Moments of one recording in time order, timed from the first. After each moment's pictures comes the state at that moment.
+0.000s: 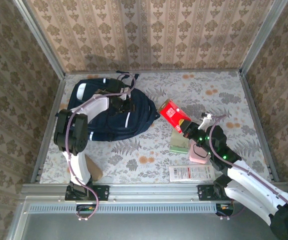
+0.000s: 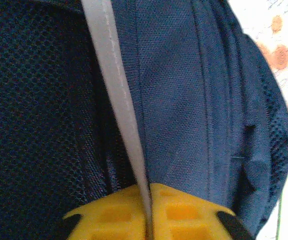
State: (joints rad) left arm -0.39 1.91 1.39 -0.56 0.35 -0.33; right arm 0.50 0.74 0.37 0.20 -0.03 0.87
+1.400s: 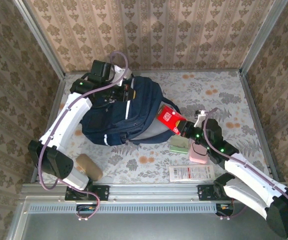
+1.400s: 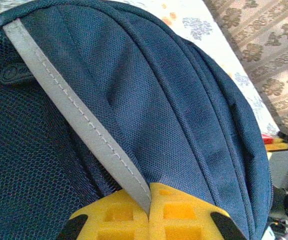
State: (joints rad) left arm -0.45 1.54 1.64 -0.89 0.55 -0.16; right arm 0.47 0.87 0.46 0.06 -0.15 0.81
